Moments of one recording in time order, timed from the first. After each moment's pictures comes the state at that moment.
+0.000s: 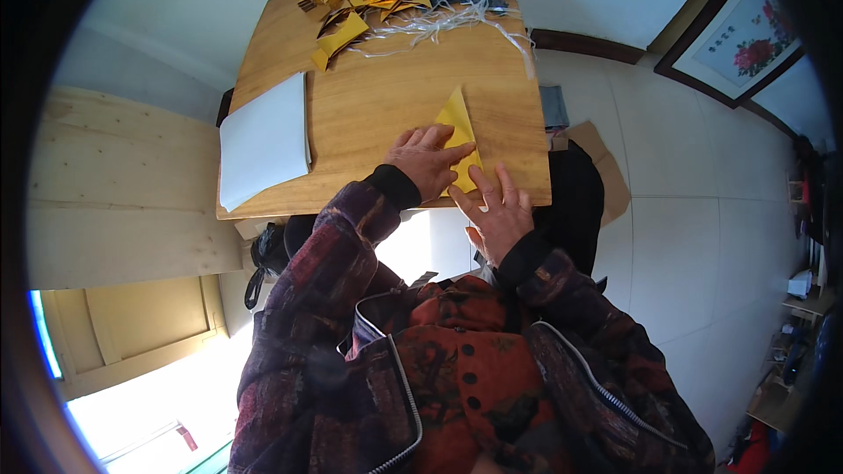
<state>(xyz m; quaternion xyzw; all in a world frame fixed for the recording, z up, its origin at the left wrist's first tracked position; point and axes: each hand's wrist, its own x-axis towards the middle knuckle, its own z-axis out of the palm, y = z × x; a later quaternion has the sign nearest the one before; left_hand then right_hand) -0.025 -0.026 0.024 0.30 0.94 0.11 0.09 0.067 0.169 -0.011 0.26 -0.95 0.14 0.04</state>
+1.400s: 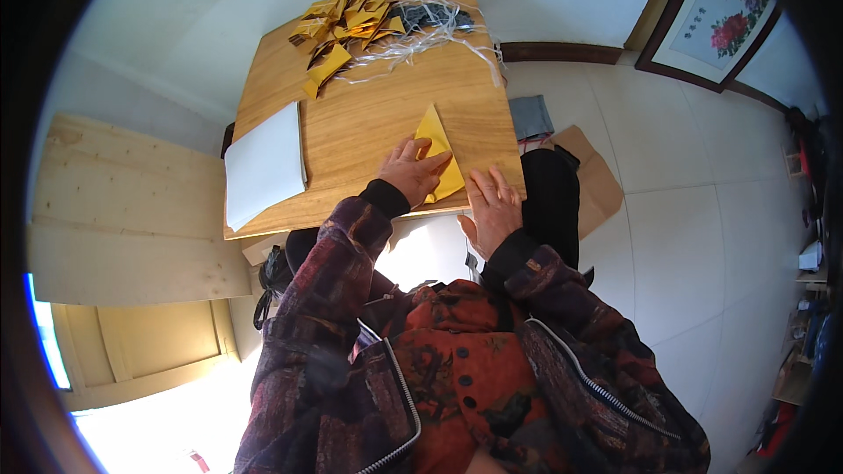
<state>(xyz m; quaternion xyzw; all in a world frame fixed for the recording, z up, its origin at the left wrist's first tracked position) -0.023 -0.024 0.002 0.29 0.95 0.14 0.05 0.072 0.182 -0.017 0.17 -0.94 0.27 0.12</state>
